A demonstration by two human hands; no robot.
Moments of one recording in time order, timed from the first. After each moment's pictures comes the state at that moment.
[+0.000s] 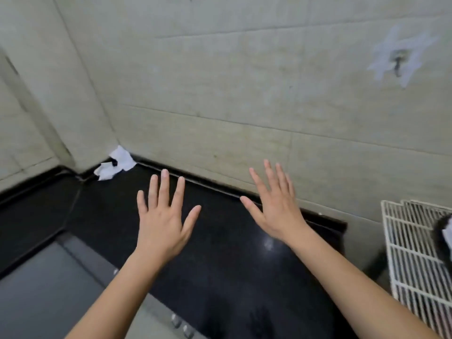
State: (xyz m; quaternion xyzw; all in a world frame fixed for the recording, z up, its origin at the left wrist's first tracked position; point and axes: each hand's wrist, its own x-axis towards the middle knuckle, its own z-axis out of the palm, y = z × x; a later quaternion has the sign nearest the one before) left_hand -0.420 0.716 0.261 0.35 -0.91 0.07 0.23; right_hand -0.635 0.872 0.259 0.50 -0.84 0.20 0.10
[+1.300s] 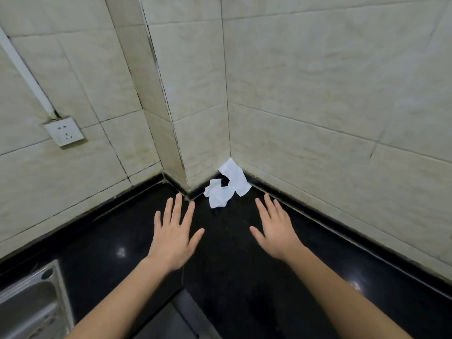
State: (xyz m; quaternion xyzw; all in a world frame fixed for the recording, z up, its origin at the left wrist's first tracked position) left_hand -0.165 0.052 0.202 0.47 -0.88 0.03 0.07; right_hand -0.421 0.157 0.175 0.60 -0.79 0.15 -0.06
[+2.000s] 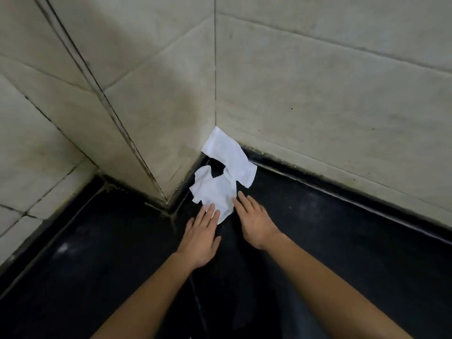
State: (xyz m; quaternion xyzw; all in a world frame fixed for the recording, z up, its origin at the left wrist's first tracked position) left_hand -0.278 -0.267 -0.011 0.23 -0.95 -0.18 -0.11; right_hand -0.436 -0.151 0.006 0.52 -0.83 -0.02 -0.21
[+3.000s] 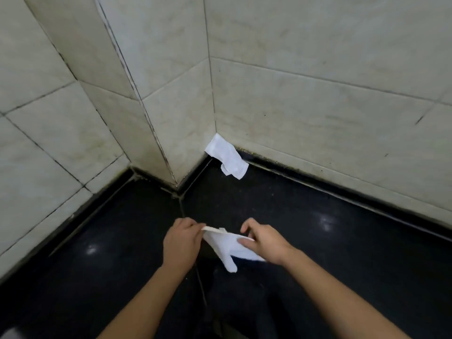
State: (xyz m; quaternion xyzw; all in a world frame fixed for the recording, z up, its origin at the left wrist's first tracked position) left_hand -0.175 -0.146 0.070 0.31 -0.92 -0.11 0.20; right_hand -0.375 0.012 0.079 0.49 -0.78 0.21 -0.32
